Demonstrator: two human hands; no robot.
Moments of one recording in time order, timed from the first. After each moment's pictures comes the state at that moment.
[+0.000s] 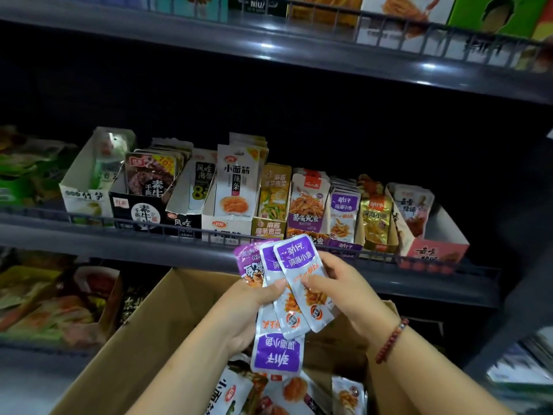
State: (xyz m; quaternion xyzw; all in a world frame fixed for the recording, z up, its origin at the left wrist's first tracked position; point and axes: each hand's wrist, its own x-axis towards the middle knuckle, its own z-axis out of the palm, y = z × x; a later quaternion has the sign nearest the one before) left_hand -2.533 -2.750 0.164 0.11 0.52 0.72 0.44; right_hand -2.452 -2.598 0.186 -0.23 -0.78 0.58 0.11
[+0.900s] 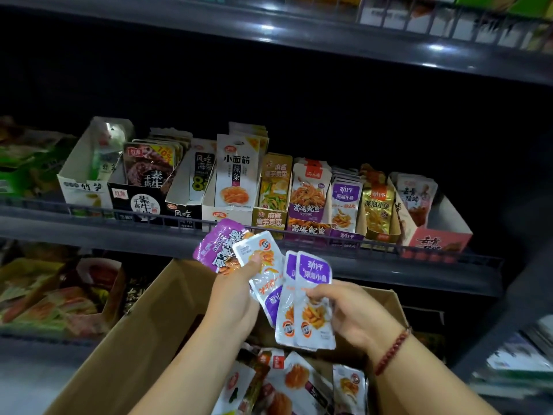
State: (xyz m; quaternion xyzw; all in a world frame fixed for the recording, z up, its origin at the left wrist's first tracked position) left_hand -2.537 -2.737 0.160 -0.04 0.43 0.85 0.31; right_hand -2.444 -2.602 0.160 -0.33 -0.55 0.76 0.03
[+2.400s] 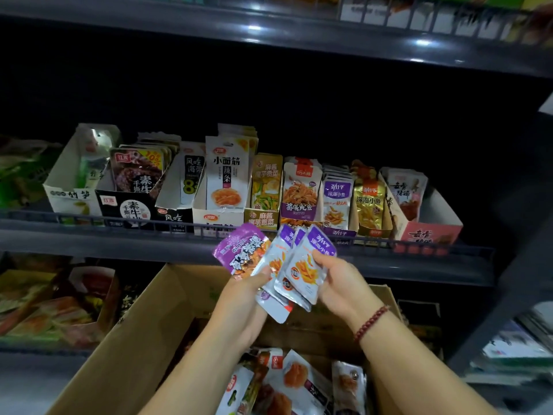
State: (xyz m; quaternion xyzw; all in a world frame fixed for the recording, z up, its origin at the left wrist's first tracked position) left_hand -2.523 -2.731 0.153 0.03 0.40 0.84 0.37; right_hand -2.471 -2.591 0.163 -0.30 -0.40 0.85 0.14
